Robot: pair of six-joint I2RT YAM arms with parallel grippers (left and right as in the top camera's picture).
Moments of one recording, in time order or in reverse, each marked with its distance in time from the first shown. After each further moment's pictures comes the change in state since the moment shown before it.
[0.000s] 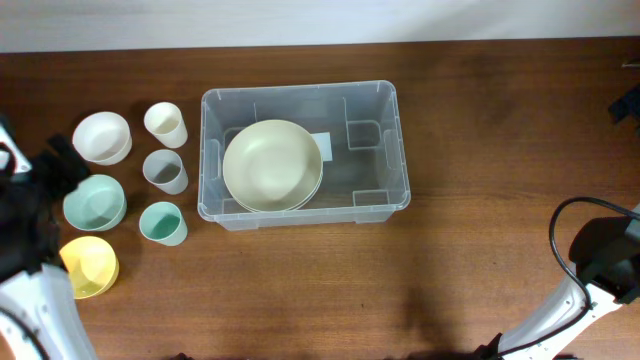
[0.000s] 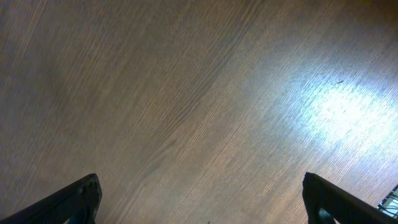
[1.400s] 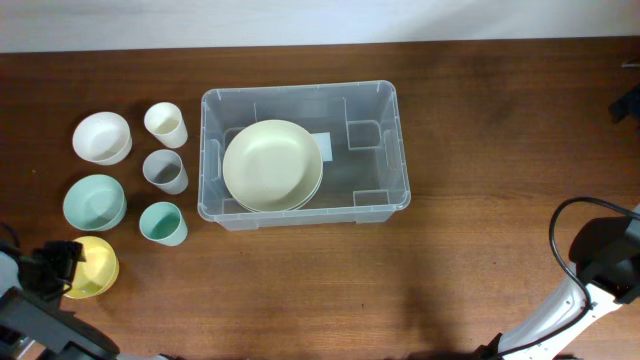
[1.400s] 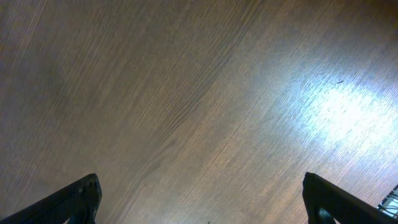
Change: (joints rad) left arm 0.349 0.468 -0.129 -0.278 -0.053 -0.454; right arm 0.000 0.000 0.000 0.000 0.000 0.000
